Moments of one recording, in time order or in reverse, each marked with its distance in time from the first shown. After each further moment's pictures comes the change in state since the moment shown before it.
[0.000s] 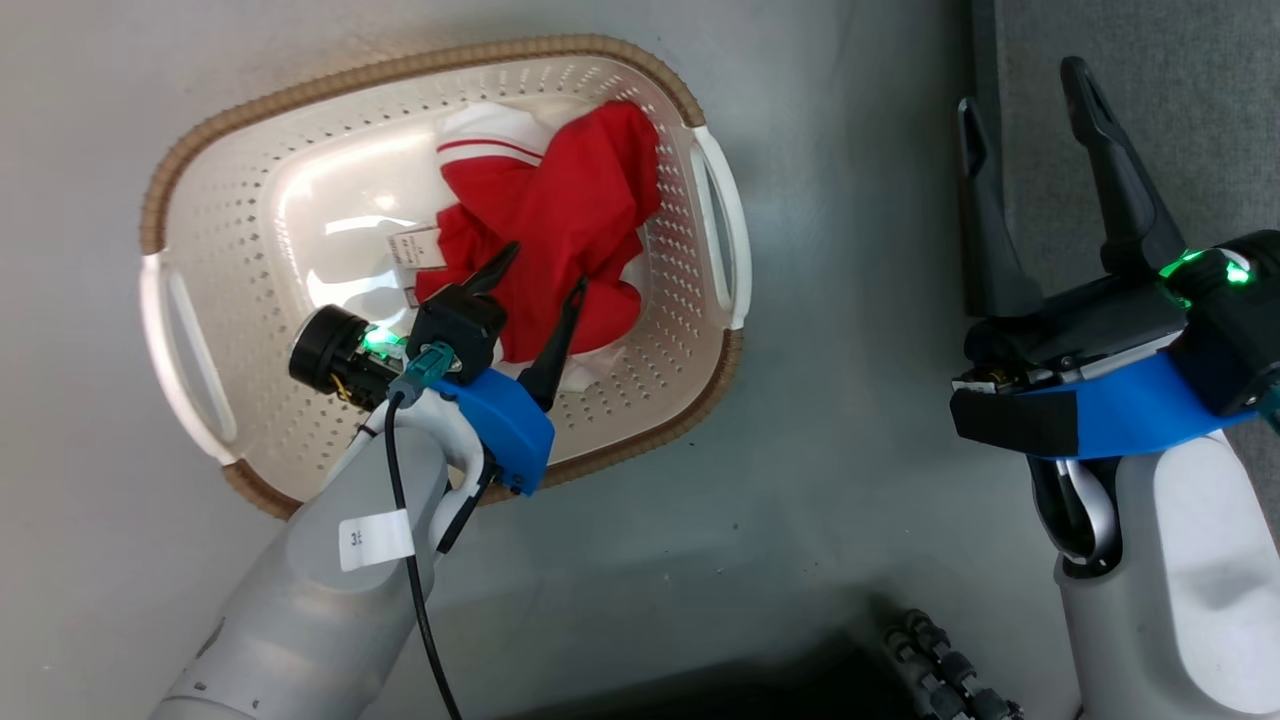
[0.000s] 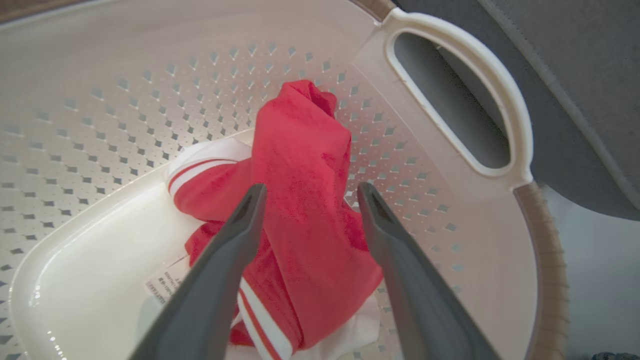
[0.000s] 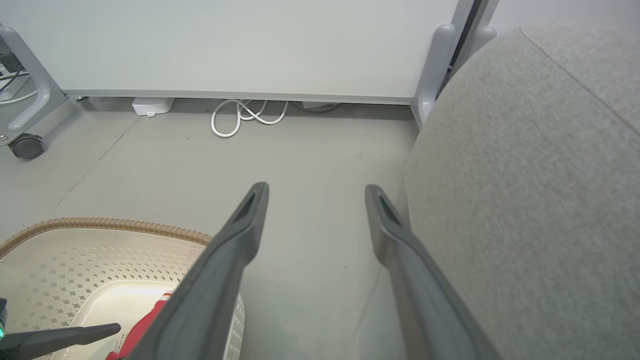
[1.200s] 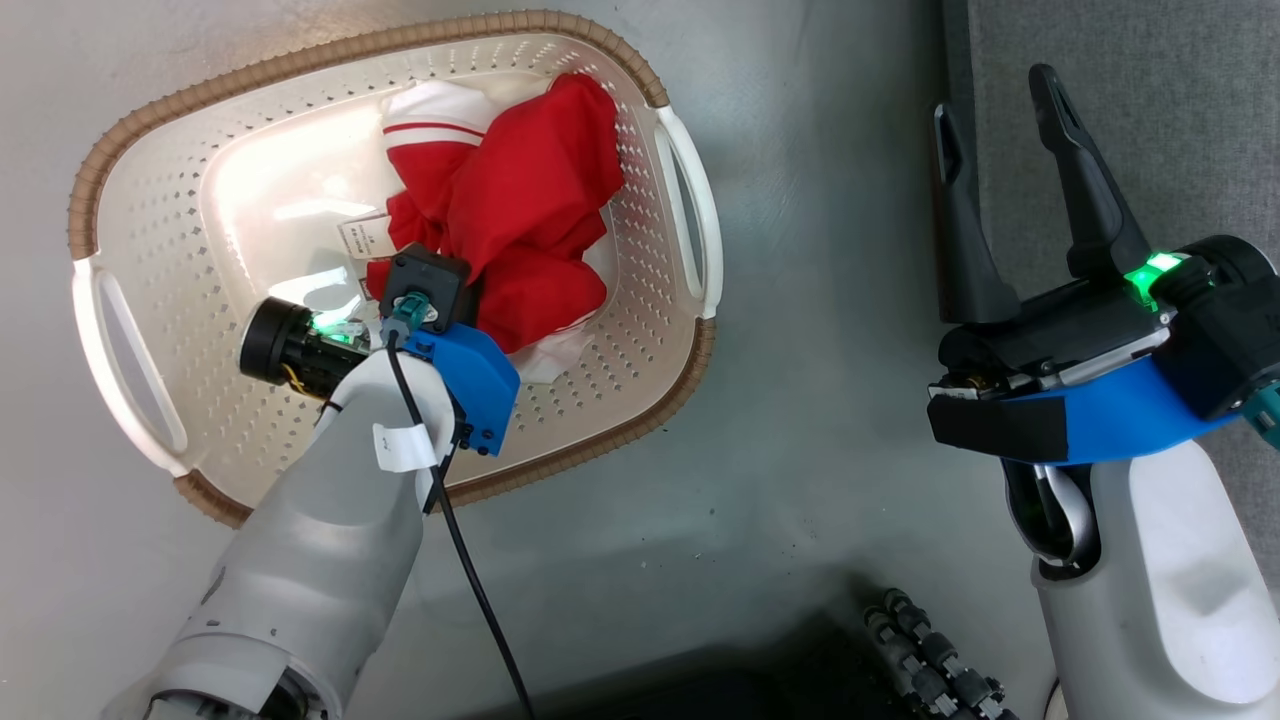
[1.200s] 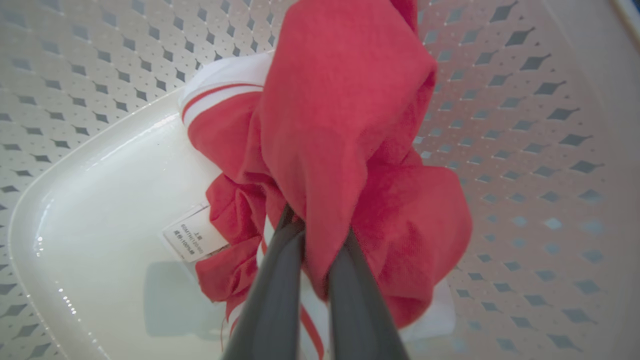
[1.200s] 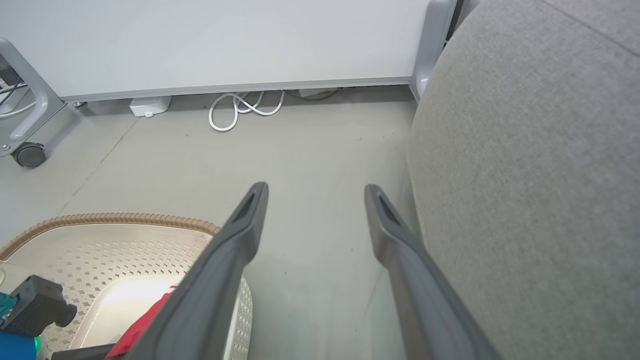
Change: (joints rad) left arm -0.158 -0.079 0.022 0.384 0.008 0.094 0.000; right arm -0.010 0.004 0.043 0.044 0.083 0.000 -0.060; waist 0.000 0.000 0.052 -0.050
